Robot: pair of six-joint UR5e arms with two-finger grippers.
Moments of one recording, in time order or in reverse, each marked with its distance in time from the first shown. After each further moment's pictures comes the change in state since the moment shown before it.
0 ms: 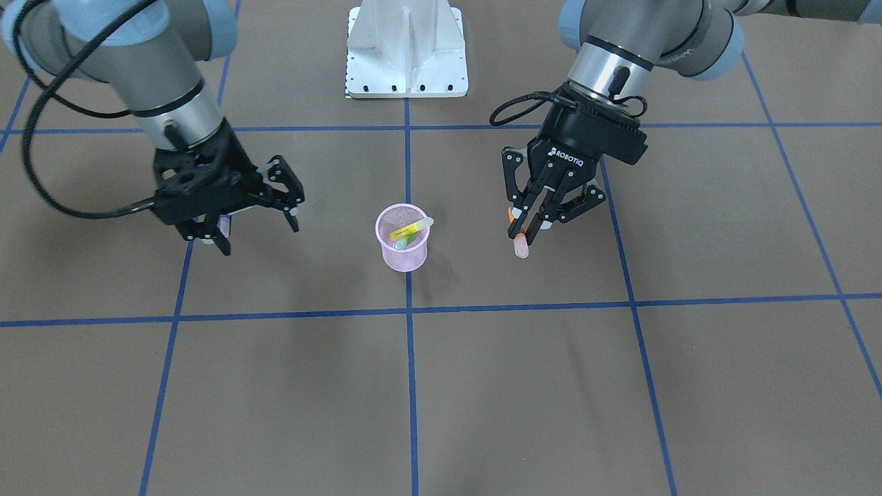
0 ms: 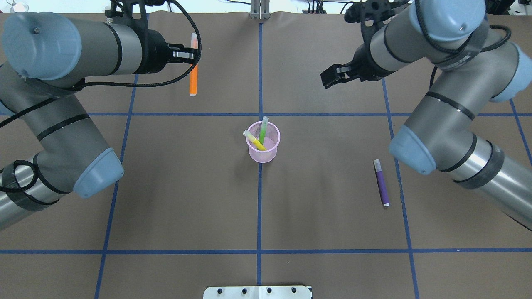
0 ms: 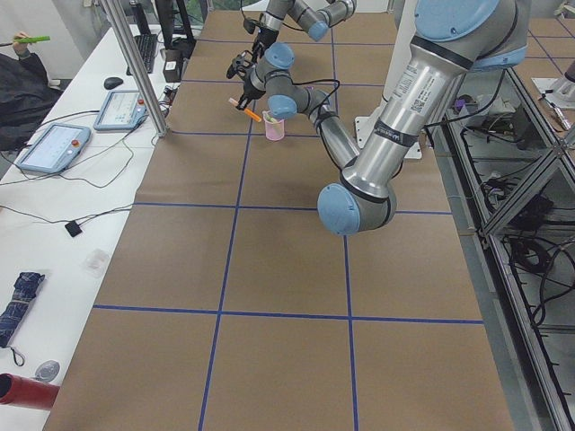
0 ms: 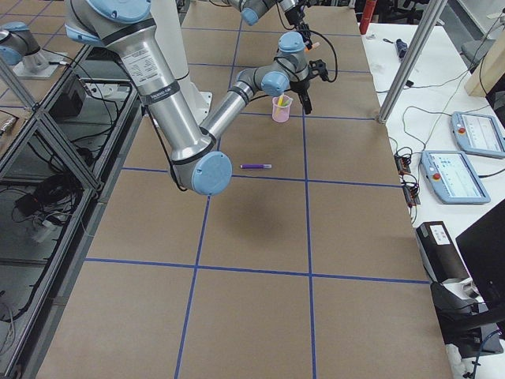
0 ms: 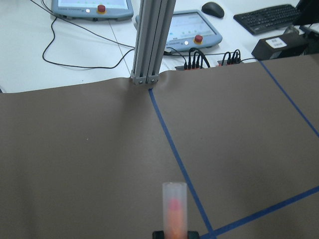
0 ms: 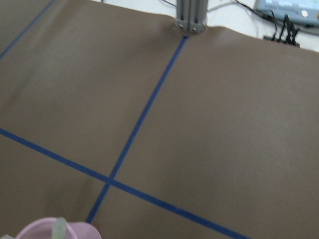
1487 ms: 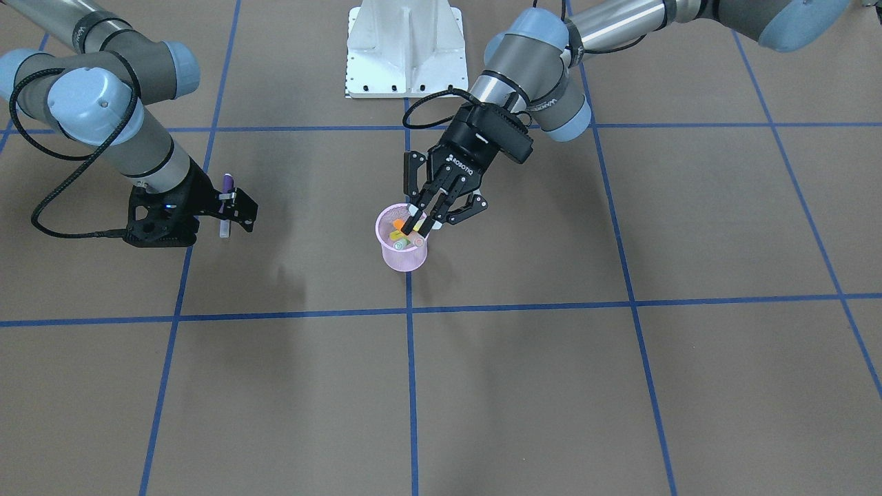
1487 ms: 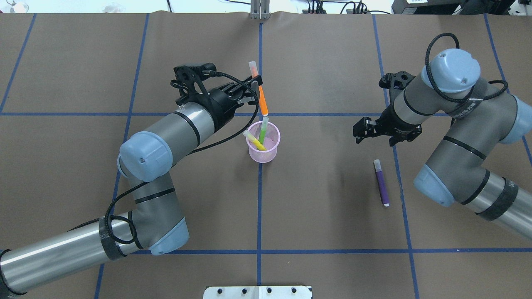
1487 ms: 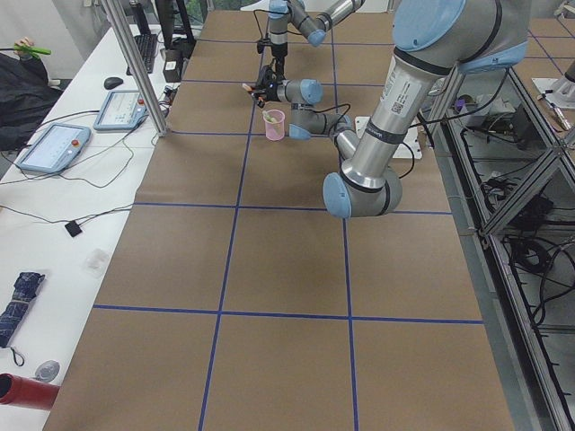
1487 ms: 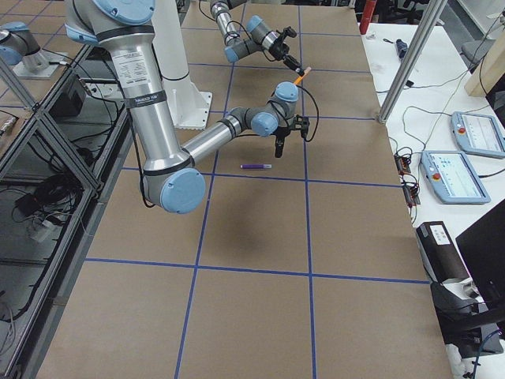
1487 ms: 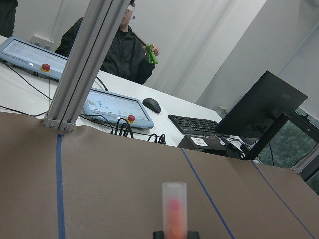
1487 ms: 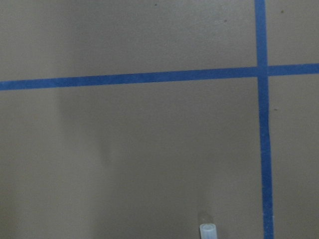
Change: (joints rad) left arm 0.297 -0.100 0.329 -0.574 0.486 -0.140; right arm -0.104 -0.200 -0.083 0.116 0.089 0.231
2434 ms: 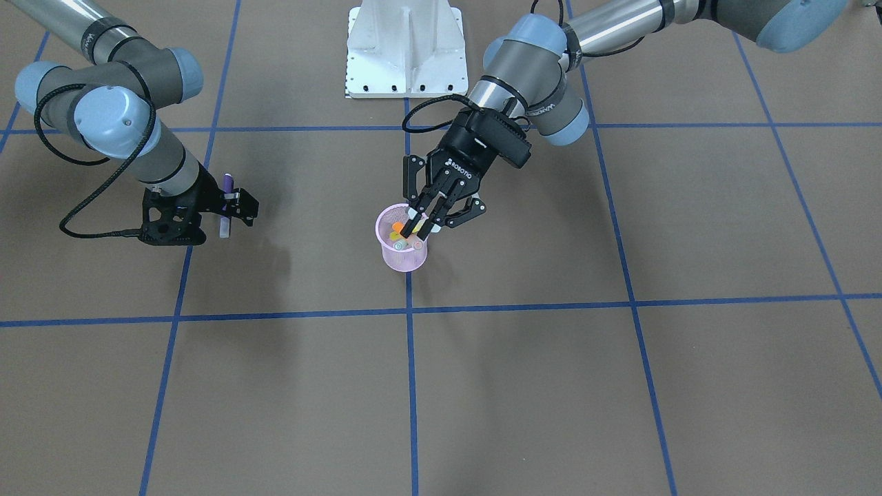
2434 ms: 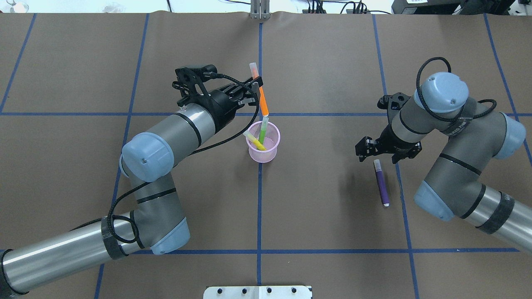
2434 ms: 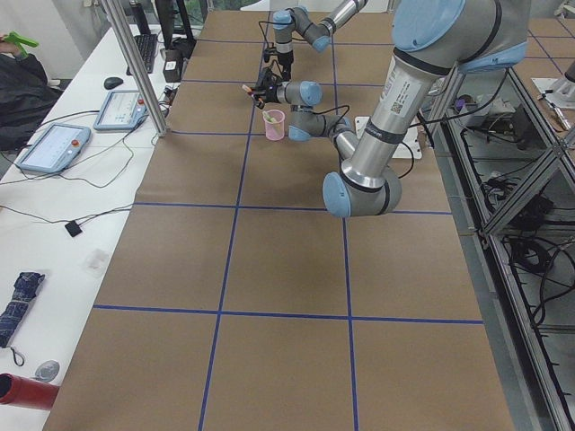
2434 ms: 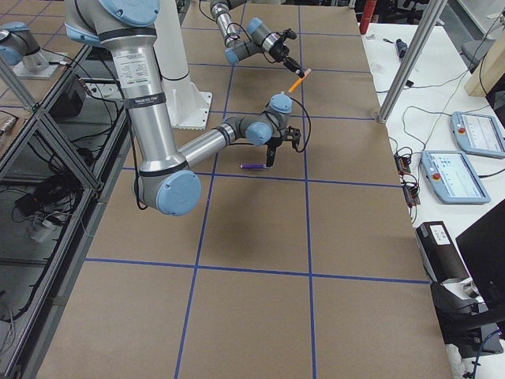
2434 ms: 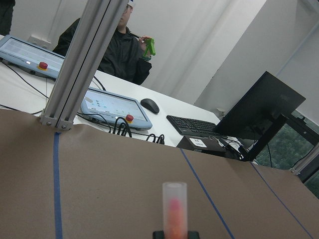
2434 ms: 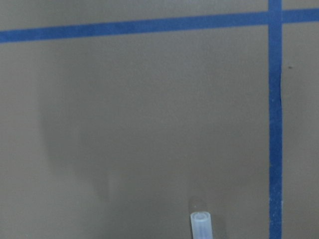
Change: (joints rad) left arm 0.002 -0.002 0.012 -0.010 -0.001 0.000; right arm -0.058 -0.045 -0.027 0.004 0.001 -0.006
